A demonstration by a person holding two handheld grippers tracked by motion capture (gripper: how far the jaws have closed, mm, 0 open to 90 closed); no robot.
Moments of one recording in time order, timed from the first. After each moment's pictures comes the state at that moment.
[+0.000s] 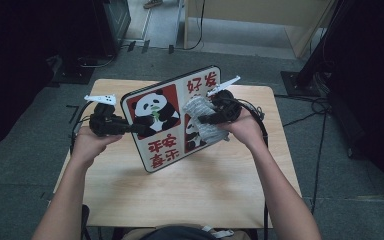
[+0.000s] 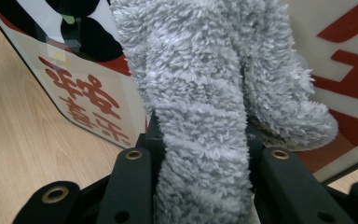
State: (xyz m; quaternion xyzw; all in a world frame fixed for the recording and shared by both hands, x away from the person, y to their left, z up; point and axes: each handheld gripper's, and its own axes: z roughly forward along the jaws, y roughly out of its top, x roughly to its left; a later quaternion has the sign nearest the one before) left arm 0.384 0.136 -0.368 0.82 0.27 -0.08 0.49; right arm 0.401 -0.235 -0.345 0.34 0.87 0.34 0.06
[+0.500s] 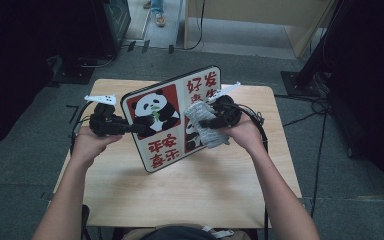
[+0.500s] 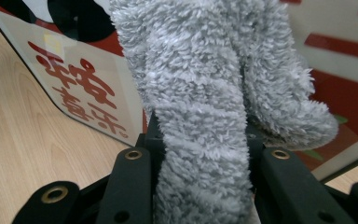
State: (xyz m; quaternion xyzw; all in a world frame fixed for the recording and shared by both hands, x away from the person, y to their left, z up) left arm 0.384 0.136 -0.368 0.82 0.27 -0.08 0.49; right arm 0.397 -0.238 -0.362 0.35 0.87 0.34 0.06
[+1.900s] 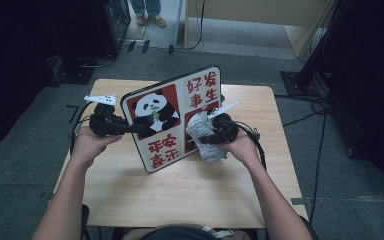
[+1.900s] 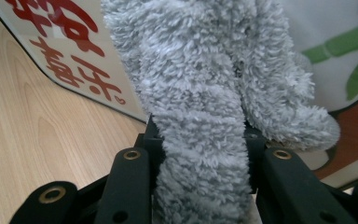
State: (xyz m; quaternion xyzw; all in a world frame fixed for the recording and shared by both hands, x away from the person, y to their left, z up) left arm 0.383 0.136 -0.368 0.83 0.27 -0.08 0.49; right arm 0.387 -0.244 -0.426 0.35 0.87 0.34 0.02
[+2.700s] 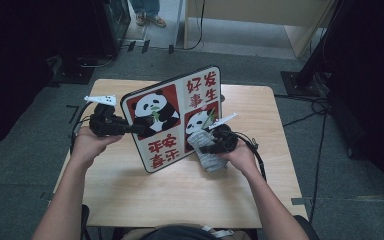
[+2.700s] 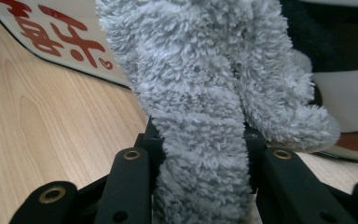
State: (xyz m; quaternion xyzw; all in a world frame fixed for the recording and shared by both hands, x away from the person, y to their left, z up) left arm 0.383 0.136 -0.368 0.83 0.27 -0.08 0.49; right arm 0.378 -0.249 -0.468 0.37 0.87 0.33 -0.01
